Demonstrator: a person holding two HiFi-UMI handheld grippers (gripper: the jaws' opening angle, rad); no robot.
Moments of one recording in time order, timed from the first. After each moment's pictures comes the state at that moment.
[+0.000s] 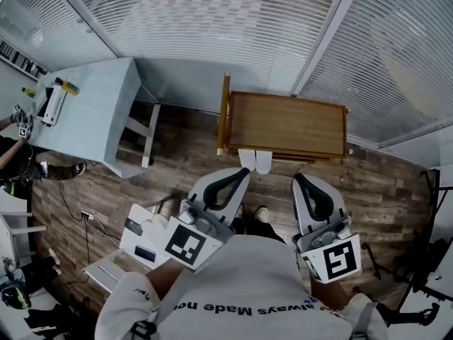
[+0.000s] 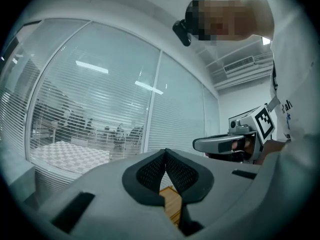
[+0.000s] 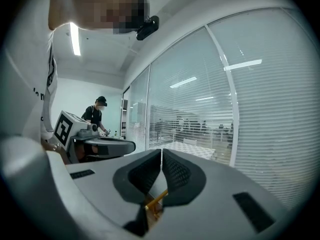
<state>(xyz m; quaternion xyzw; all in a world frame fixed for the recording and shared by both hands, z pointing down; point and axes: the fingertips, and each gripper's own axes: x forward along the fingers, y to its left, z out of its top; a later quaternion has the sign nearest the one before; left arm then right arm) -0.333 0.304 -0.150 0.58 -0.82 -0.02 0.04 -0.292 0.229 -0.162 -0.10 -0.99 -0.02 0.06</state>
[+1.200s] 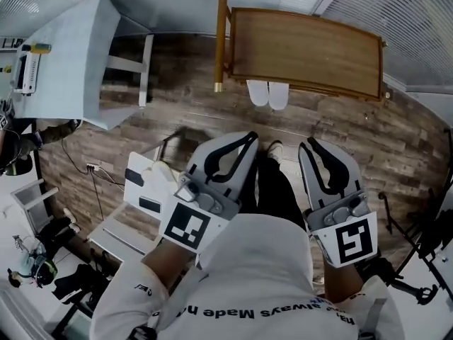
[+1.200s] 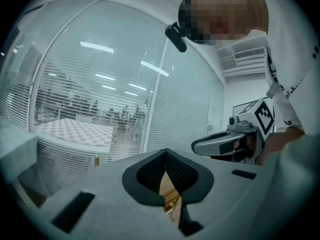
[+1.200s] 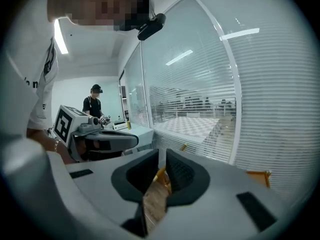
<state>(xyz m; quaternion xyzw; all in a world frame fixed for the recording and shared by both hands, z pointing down) -0.333 0.294 -0.001 0.57 -0.81 0.00 0.14 -0.301 0.228 -0.004 -0.13 -0.98 0.04 0.17</state>
